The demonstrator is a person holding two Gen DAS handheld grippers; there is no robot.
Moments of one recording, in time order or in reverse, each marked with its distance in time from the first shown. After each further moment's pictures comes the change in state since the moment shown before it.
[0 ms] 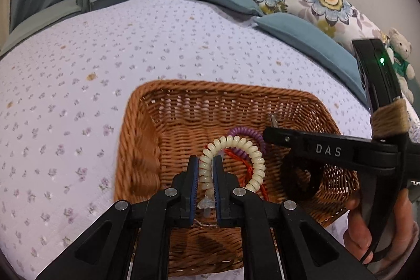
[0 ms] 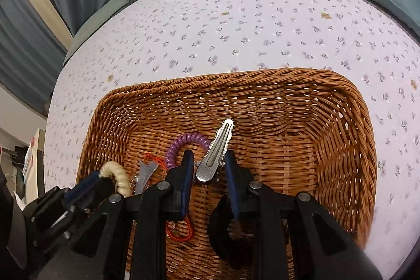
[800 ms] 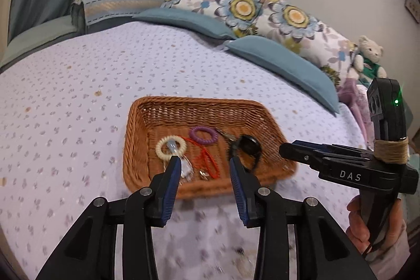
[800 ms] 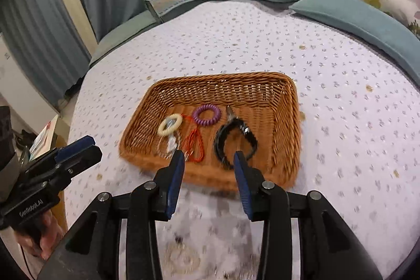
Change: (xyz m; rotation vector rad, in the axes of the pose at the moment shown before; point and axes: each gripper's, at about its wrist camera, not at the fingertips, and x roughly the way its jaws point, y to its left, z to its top) left arm -0.131 -0.031 -0.043 0.033 -0.125 -0.099; right arm -0.153 0.006 -0.099 -0.121 -0.178 0.036
